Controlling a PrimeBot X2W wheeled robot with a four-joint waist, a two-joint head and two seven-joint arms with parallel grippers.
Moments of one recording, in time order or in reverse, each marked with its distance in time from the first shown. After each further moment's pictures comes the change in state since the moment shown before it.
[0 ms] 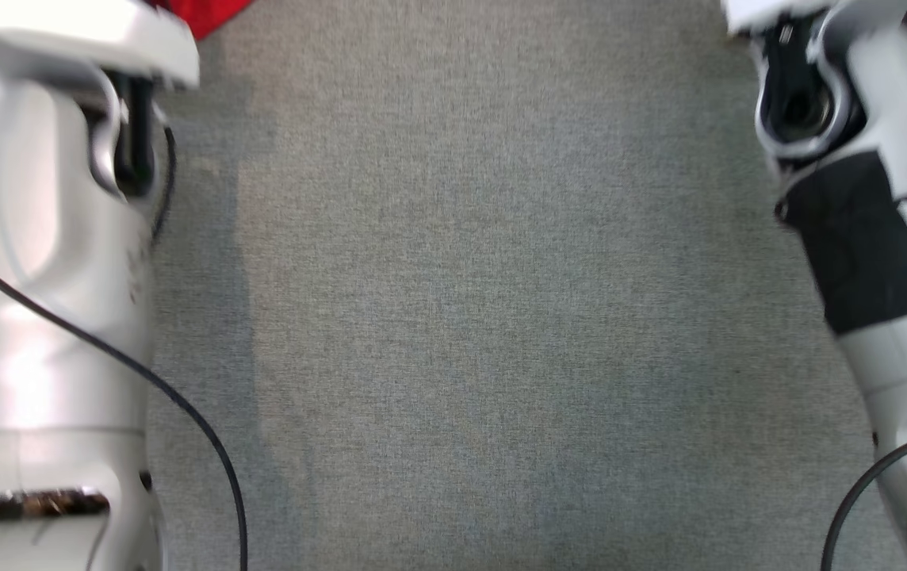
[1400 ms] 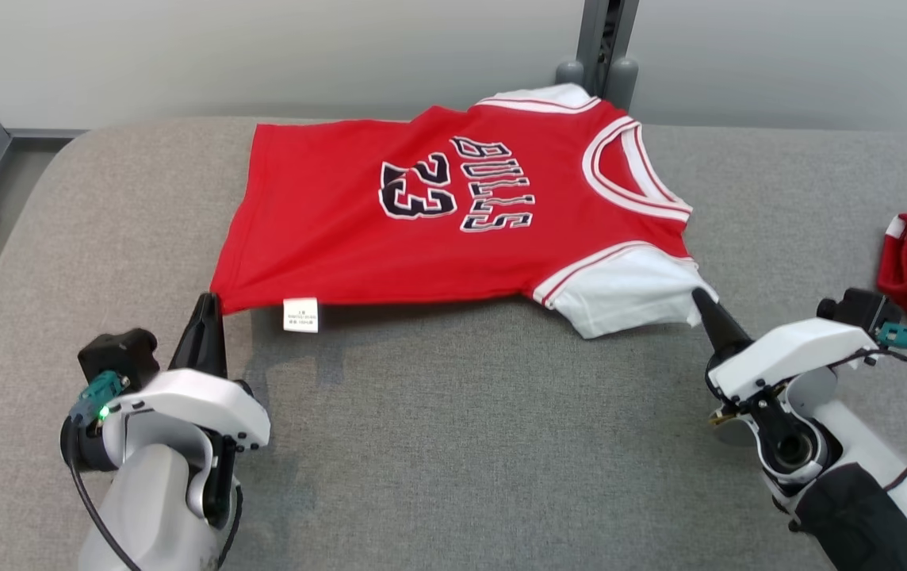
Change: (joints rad) left arm 0.605 -0.005 -0.088 0.071 -0.136 0.062 0.000; right arm 0.605 -0.178 0.300 -0.040 0.558 0.000 0.127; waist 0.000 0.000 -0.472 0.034
